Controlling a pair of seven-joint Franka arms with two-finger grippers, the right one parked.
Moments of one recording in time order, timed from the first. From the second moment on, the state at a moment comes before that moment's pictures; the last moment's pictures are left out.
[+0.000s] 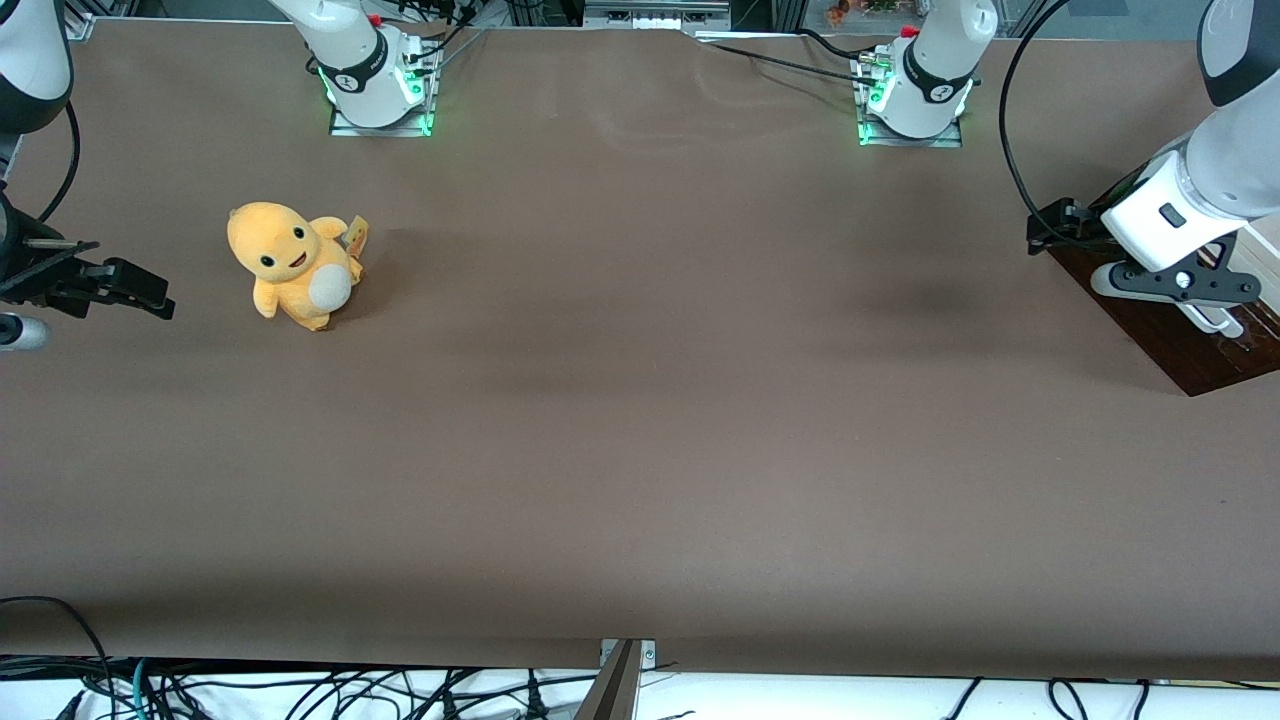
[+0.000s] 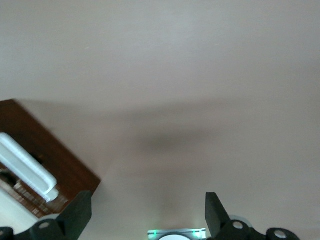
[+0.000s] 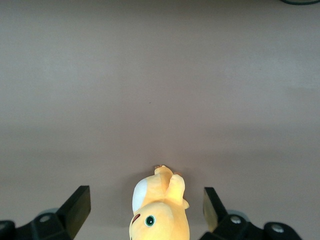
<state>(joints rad) -0.03 0.05 -0.05 -1.64 0.09 1.48 -0.01</state>
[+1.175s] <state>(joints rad) -0.17 0.53 -0.07 -1.65 0.61 1.07 -0.82</state>
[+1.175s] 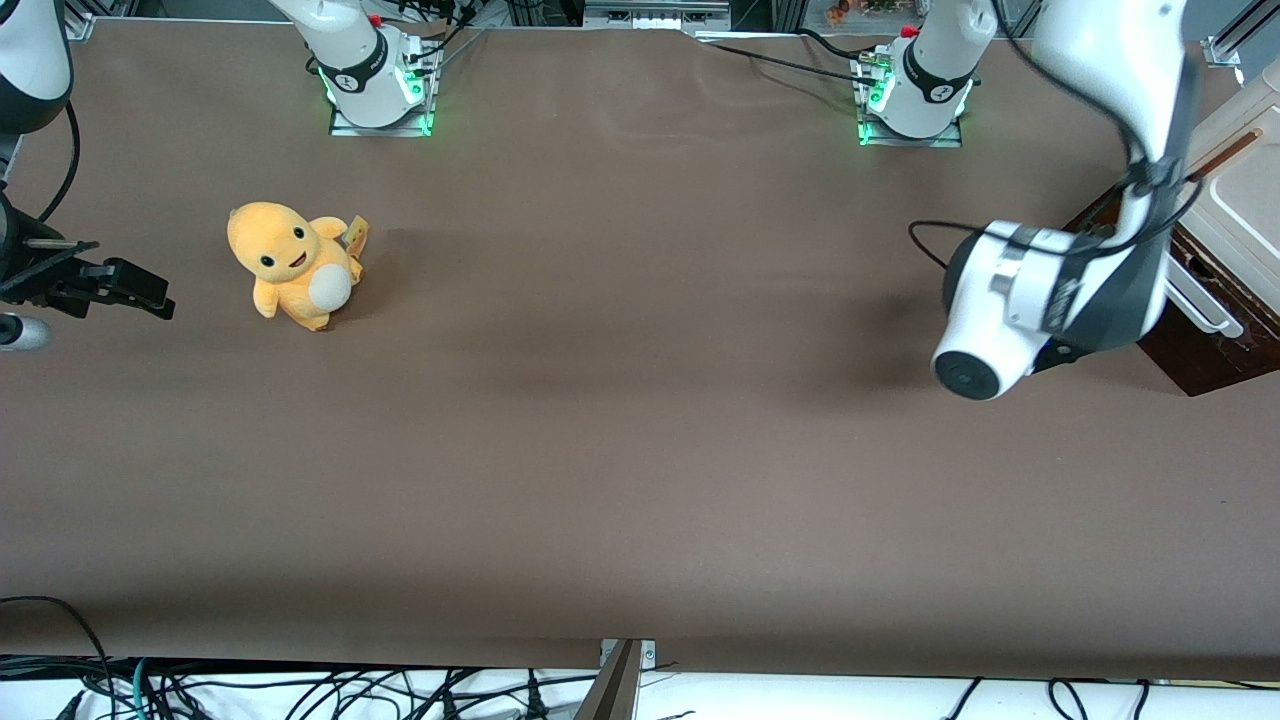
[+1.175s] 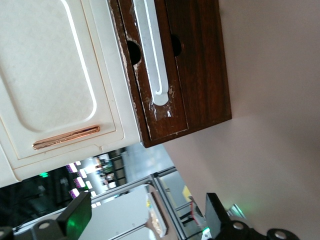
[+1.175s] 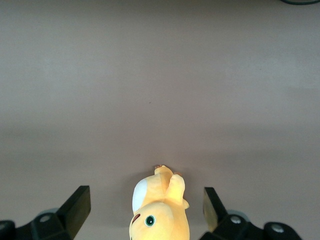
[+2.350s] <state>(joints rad) 0.08 0.80 -0.05 -1.71 1.02 1.16 -0.91</state>
